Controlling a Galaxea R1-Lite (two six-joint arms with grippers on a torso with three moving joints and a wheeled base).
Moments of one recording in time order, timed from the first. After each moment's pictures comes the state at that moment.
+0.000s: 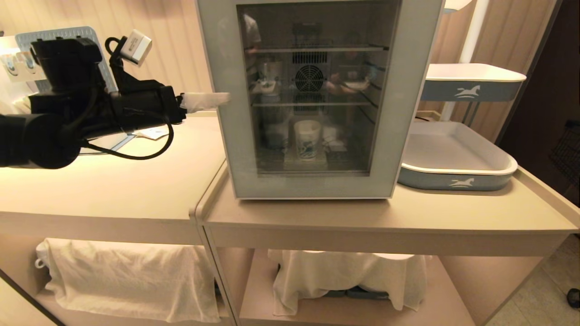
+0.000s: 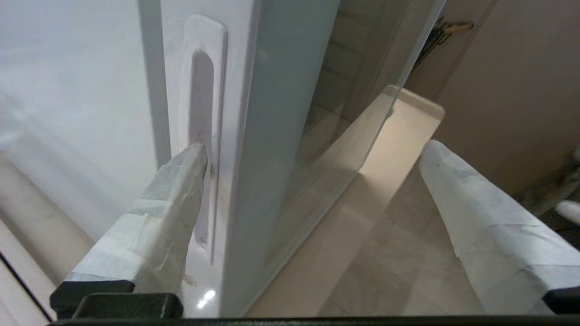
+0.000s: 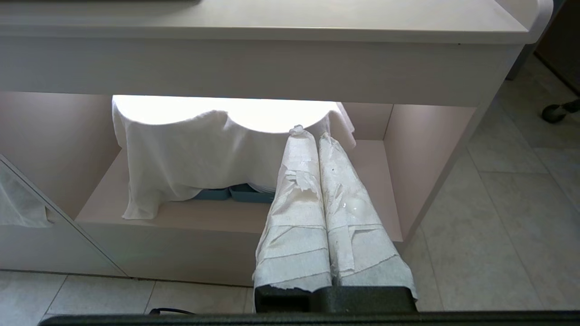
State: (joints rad) left arm -0.09 1.81 -1.39 -0.47 -0.93 -0.21; right arm 0.00 0.00 -0.06 0.15 0.00 -0.04
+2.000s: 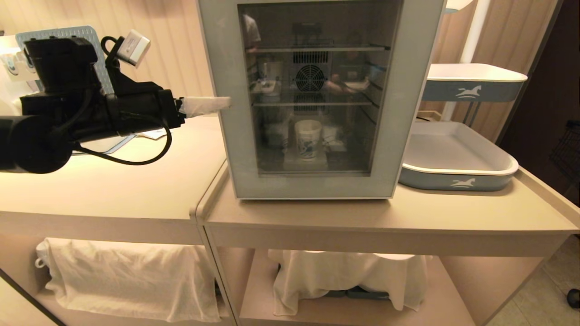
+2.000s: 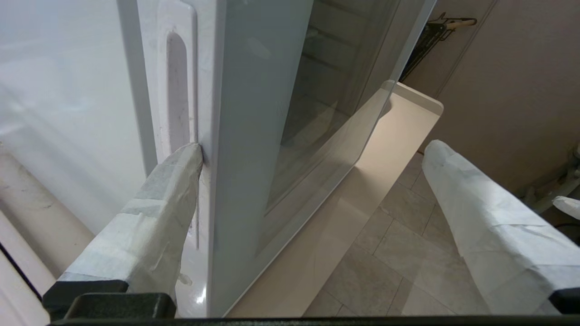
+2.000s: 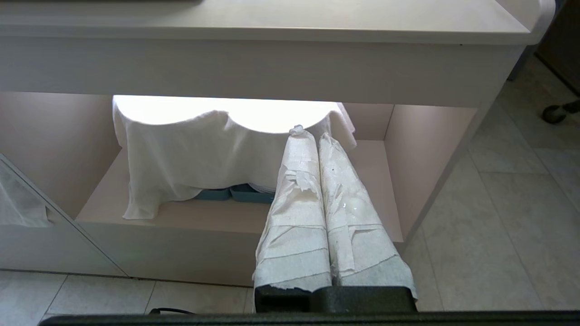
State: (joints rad) left arm -0.12 1.76 -1.34 -0.45 -0.92 -0.17; right arm 0.00 0.00 -0.06 0.15 0.00 -0.04
